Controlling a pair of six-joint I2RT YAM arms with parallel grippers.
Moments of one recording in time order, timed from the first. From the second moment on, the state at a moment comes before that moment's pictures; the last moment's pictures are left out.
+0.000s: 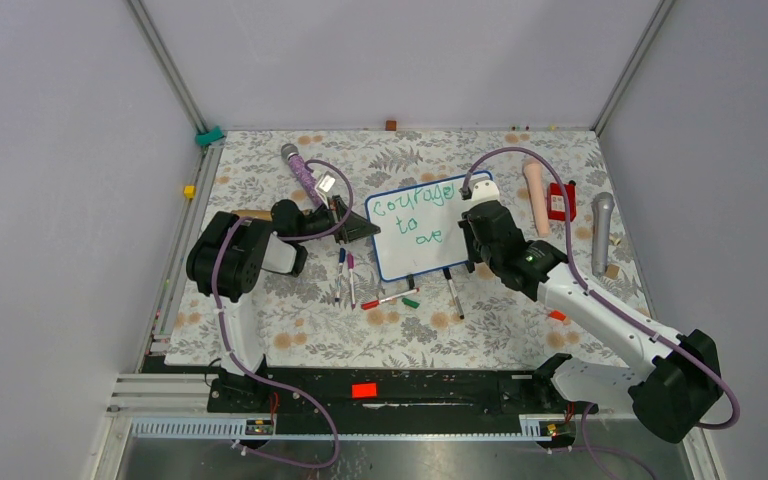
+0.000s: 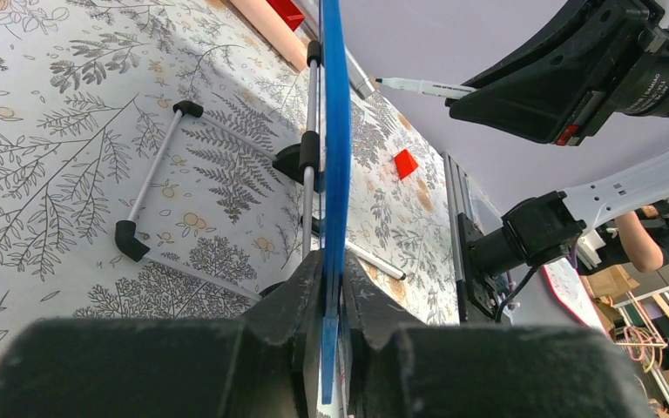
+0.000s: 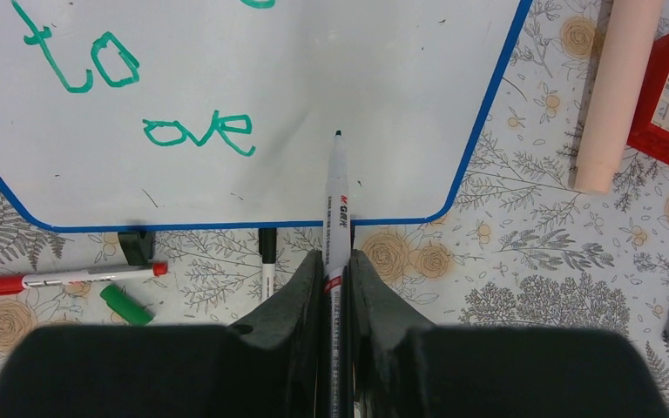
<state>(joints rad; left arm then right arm) -0.24 1.98 0.73 1.39 1.07 -0.85 0.65 1.15 0.89 -0.44 0.38 0.18</state>
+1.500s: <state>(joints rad) -0.22 1.99 0.73 1.39 1.08 -0.85 0.58 1.17 0.89 -0.44 0.35 0.22</state>
